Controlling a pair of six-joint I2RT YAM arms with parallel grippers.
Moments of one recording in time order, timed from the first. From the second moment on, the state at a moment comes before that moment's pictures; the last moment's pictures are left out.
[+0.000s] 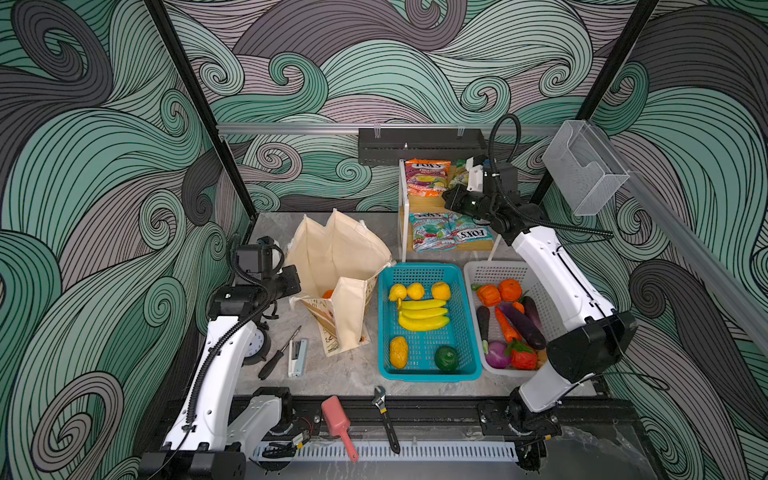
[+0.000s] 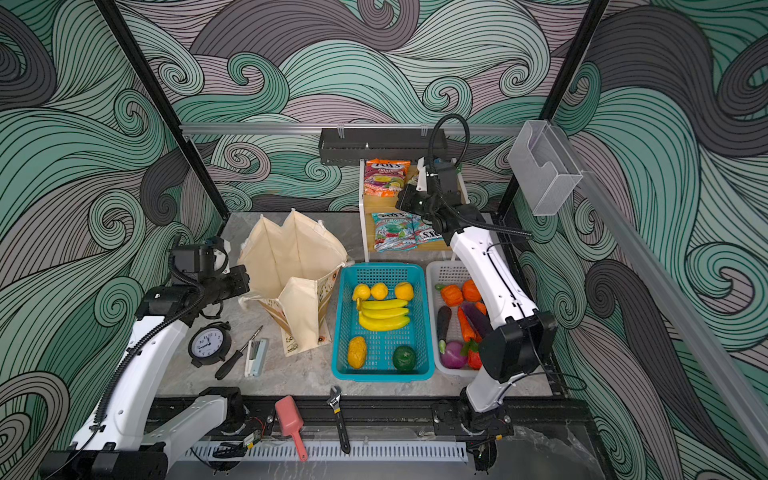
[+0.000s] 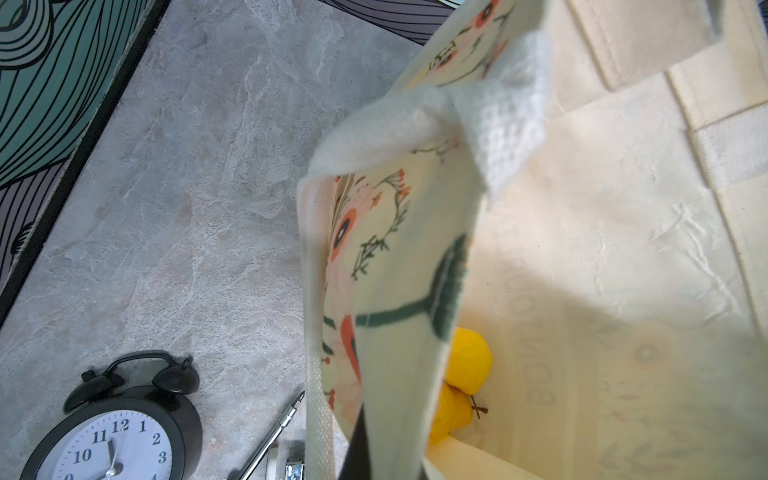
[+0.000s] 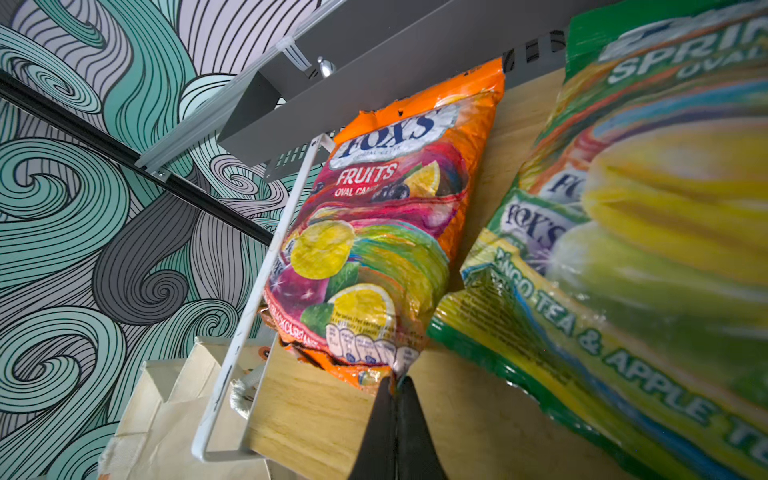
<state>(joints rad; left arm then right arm) -0.01 0.99 1.06 -0.87 0.09 -0.29 0.31 1.65 1.78 -0.56 -0.20 0.49</state>
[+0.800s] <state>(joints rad) -0.01 0.98 1.06 -0.87 0.09 -0.29 0.25 1.46 1.66 -0.67 -0.34 0.47</state>
